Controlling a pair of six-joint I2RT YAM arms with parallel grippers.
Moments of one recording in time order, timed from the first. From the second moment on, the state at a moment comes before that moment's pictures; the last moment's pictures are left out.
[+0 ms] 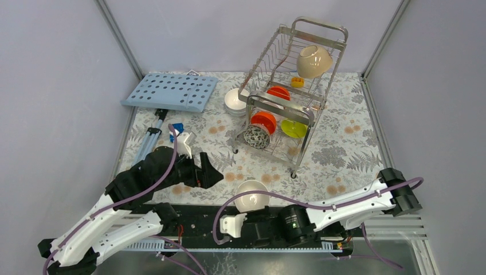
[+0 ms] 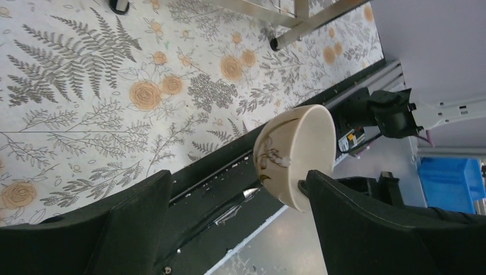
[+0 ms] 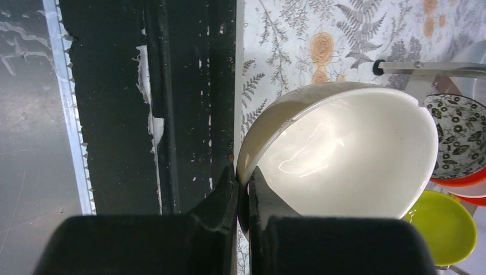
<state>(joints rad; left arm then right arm) -0.85 0.60 0.90 -0.86 0.03 -0.70 1.81 1.34 1.02 -0.68 0.53 -0.09</state>
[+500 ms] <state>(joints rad) -0.92 0.70 0.89 -0.86 0.14 -0.63 1.81 1.50 1.08 -0.67 0.48 -0.11</state>
